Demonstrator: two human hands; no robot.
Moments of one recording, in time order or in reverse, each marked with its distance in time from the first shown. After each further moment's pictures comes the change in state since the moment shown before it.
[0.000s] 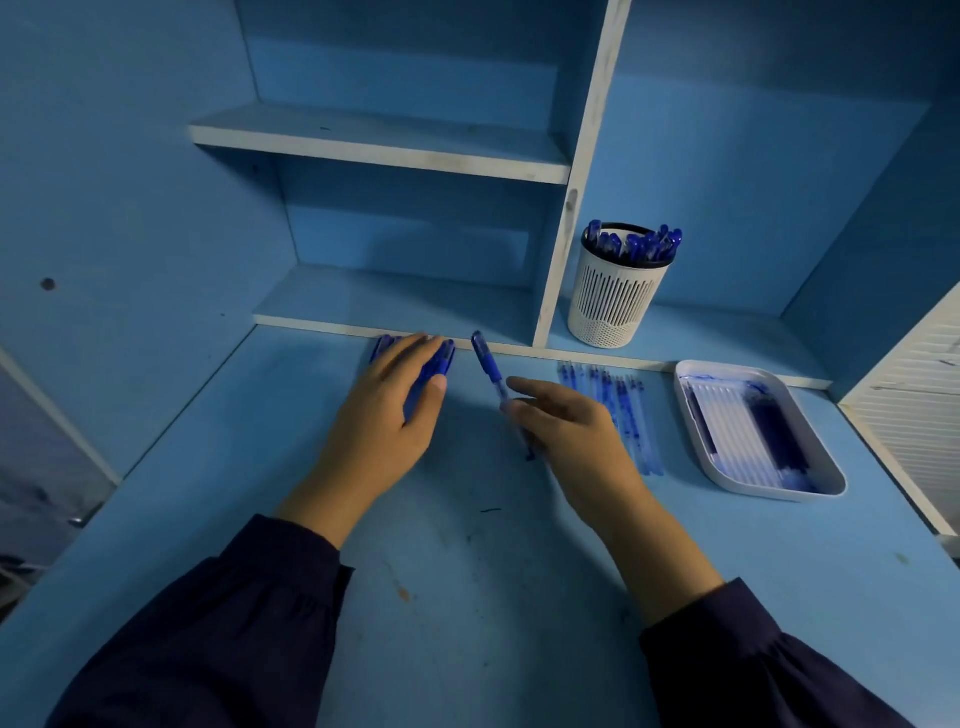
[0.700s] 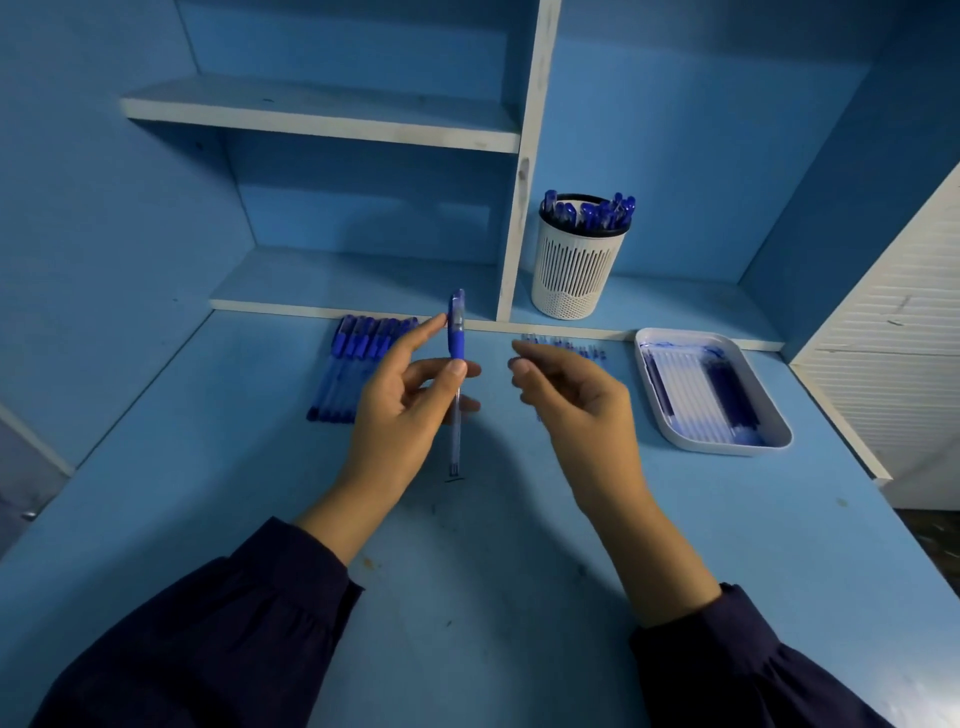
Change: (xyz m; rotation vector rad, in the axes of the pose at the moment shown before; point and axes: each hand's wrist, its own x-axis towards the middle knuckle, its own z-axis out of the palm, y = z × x) left_hand -0.024 0.064 0.024 -0.805 0.010 -0.210; right_hand -0.036 -0.009 -0.021 0.015 0.153 -0.318
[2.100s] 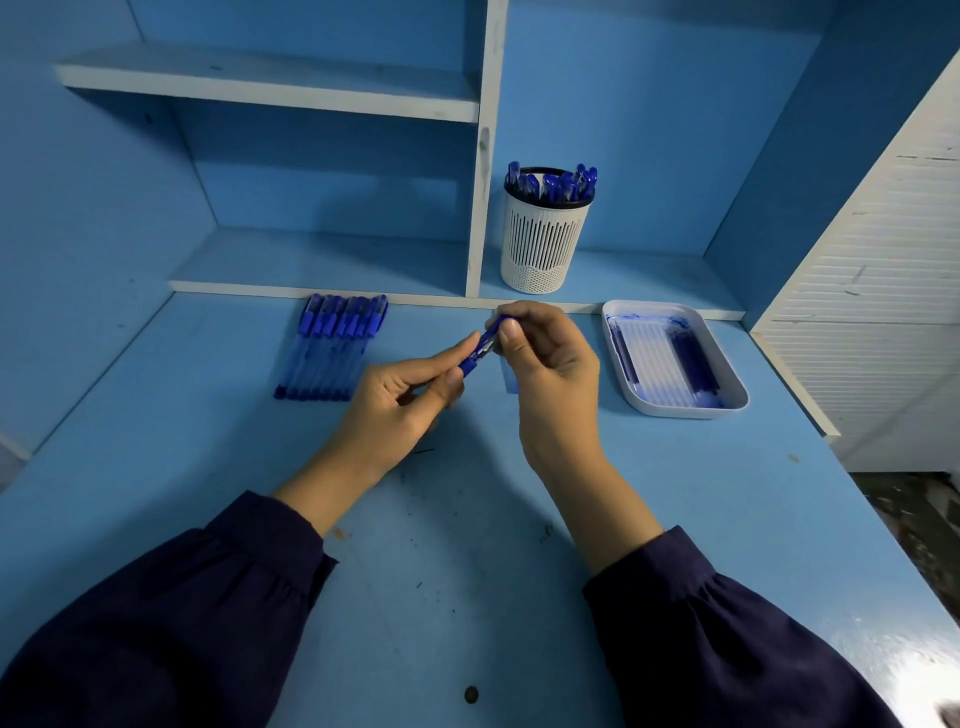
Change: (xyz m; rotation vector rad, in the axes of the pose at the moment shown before) left_hand -0.006 -0.010 0.005 0.100 -0.287 0.047; right_hand 0.005 0.006 0.004 0.290 0.073 -0.088
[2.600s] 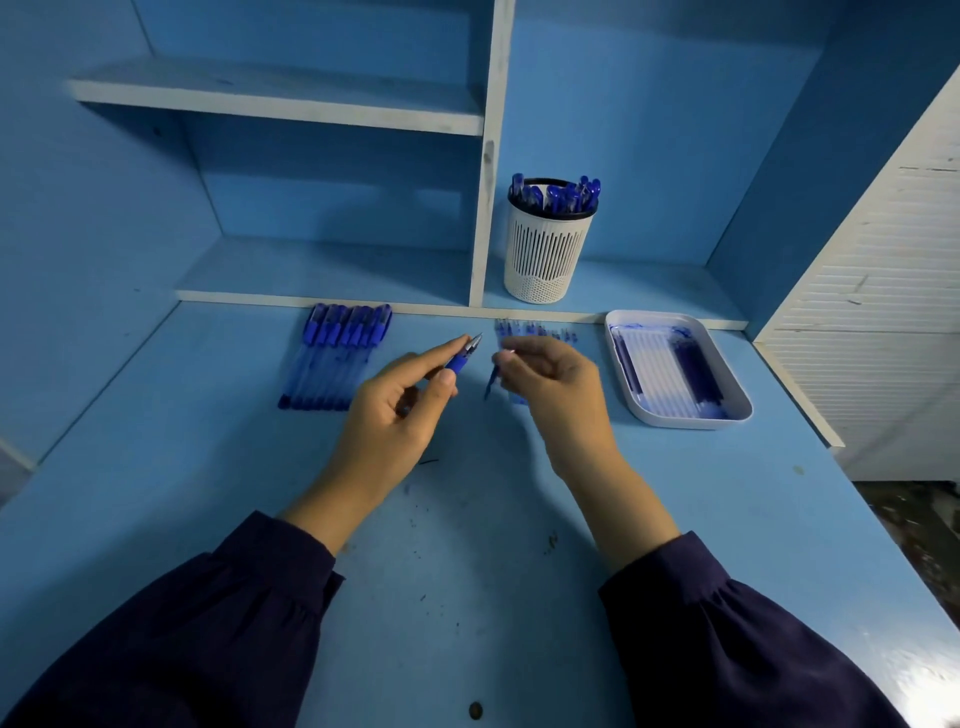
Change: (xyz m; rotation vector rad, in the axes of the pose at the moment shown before) left_hand -0.003 -0.009 -0.002 0.176 0.156 0.071; right_hand 0.013 0.007 -0.017 -0.278 0.013 0.271
